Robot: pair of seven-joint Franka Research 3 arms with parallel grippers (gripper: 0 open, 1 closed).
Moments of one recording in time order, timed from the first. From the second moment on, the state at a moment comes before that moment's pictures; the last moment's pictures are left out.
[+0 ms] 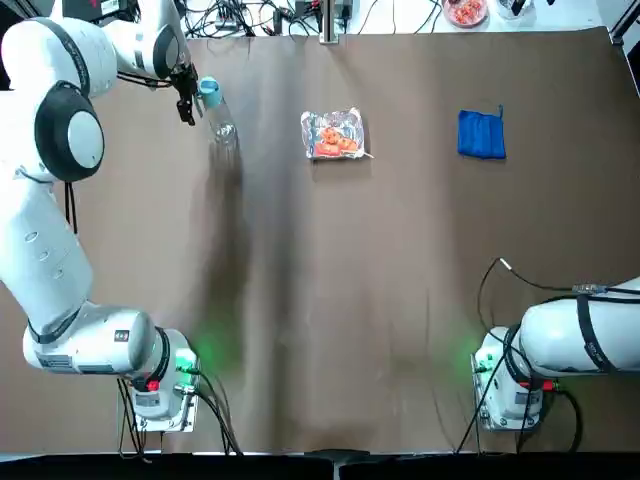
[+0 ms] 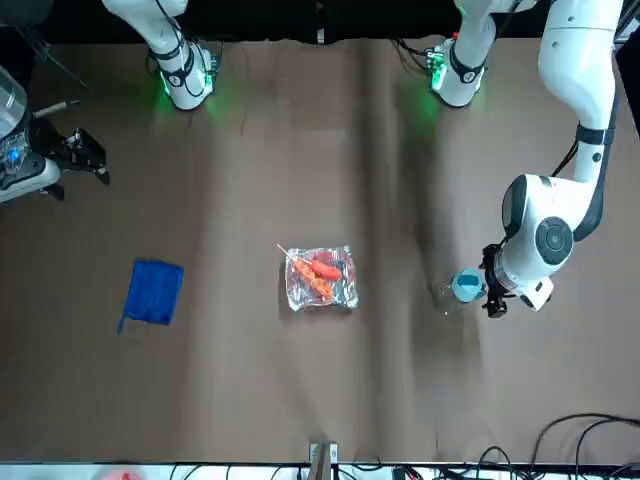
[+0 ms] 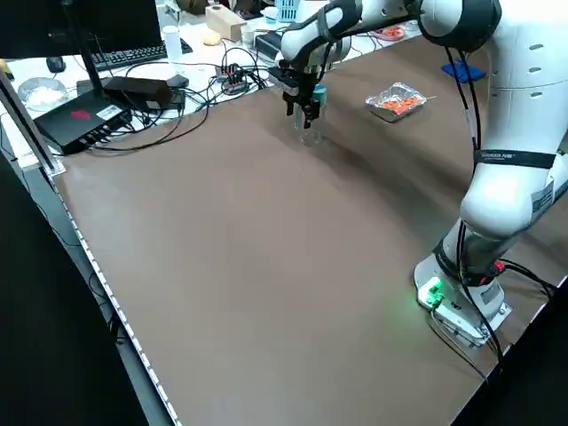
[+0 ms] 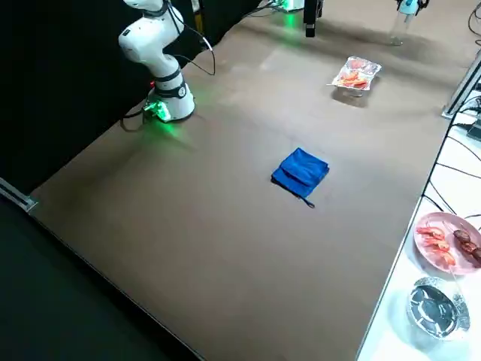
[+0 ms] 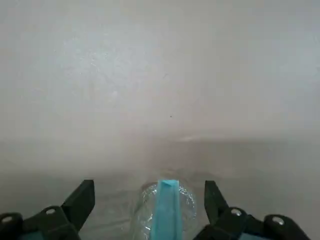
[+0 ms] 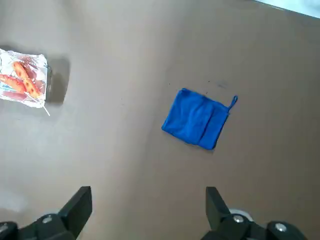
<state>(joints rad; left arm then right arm) -0.03 0.47 -0.07 -1.84 0.12 2.27 -1.71 -0.02 -0.01 0.10 -1.57 0.03 1.60 -0.21</state>
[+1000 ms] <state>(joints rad) -0.03 0.46 -0.09 -1.84 0.12 2.27 -1.71 -0.03 -0.01 0.09 -1.57 0.01 1.51 -0.21</state>
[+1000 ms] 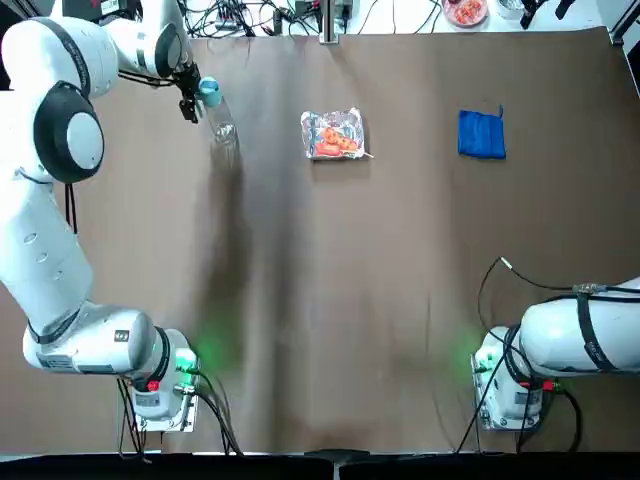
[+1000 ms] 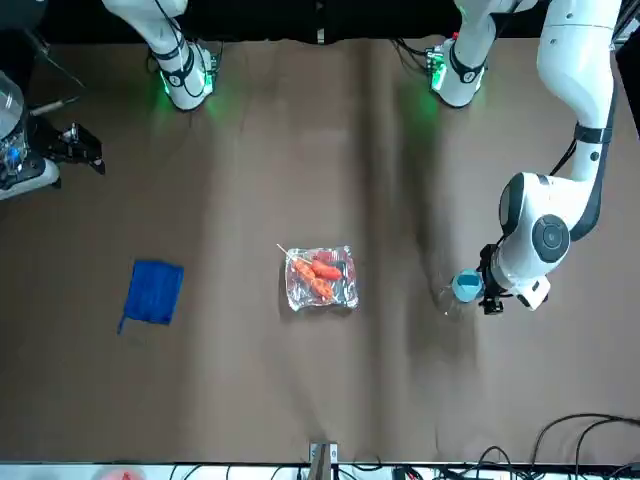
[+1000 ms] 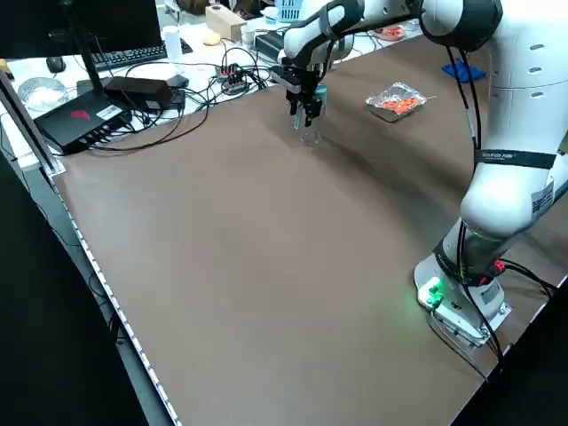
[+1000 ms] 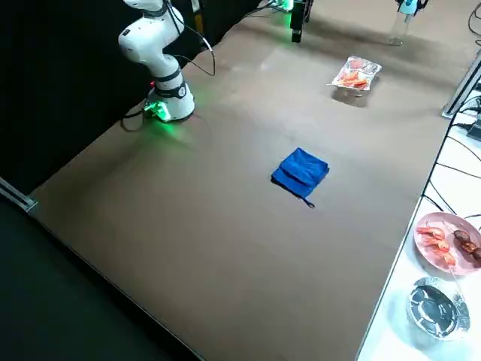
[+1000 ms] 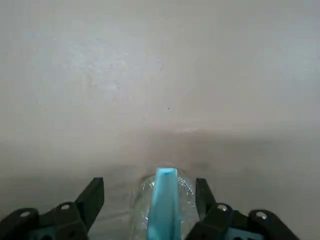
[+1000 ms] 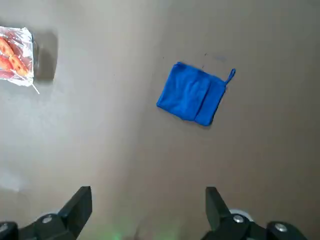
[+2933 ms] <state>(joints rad) -0.13 0.34 -0.23 -1.68 0.17 1.97 -1.85 -0.02 -0.02 0.10 -1.60 0.01 1.58 -0.21</state>
